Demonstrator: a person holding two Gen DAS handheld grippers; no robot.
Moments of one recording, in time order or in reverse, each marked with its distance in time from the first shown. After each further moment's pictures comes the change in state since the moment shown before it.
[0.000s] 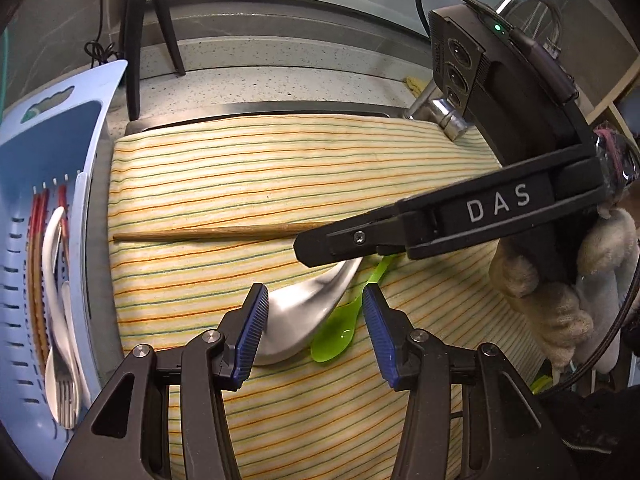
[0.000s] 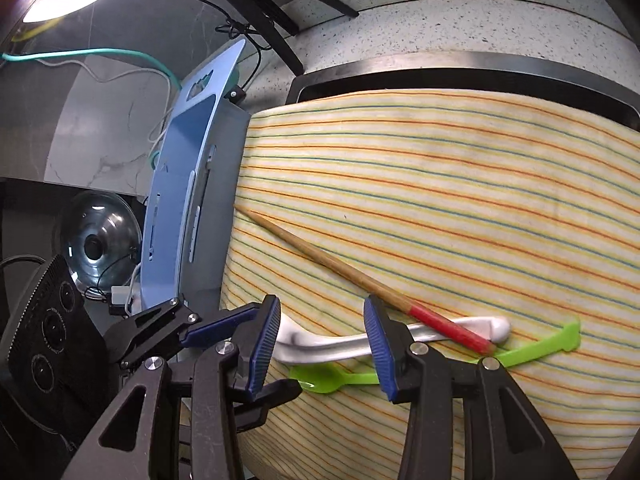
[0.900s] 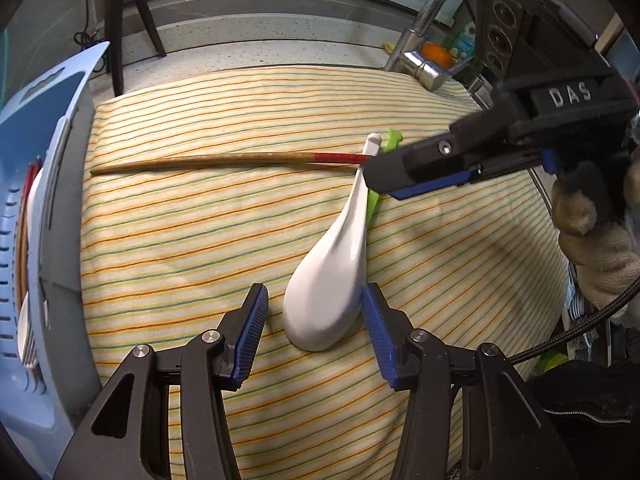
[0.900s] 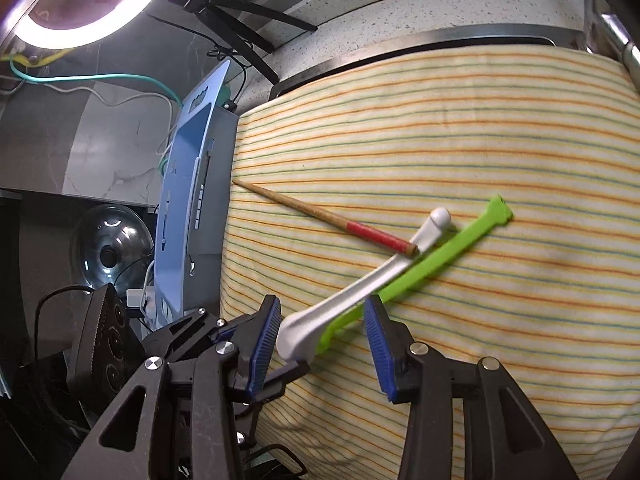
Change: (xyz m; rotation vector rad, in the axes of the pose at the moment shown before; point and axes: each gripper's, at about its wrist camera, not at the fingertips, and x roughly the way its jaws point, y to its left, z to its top) left arm 0.007 -0.031 -0.049 0.041 0.016 0.031; right arm -0.041 -0.029 -0.060 0.101 -0.051 0.050
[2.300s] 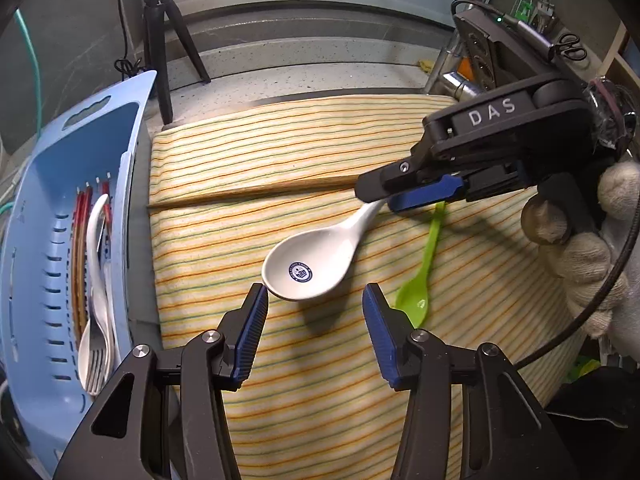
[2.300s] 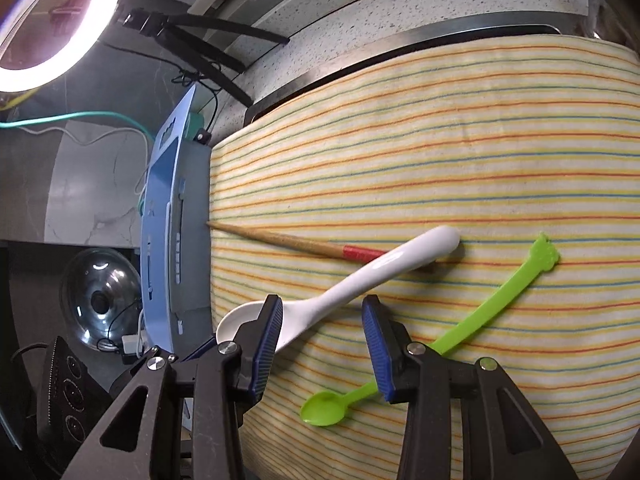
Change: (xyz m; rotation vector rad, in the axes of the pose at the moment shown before) left arm -0.014 0.024 0.013 0.041 -0.042 0.148; right arm 0.028 -0.002 0.032 0.121 -0.088 -0.032
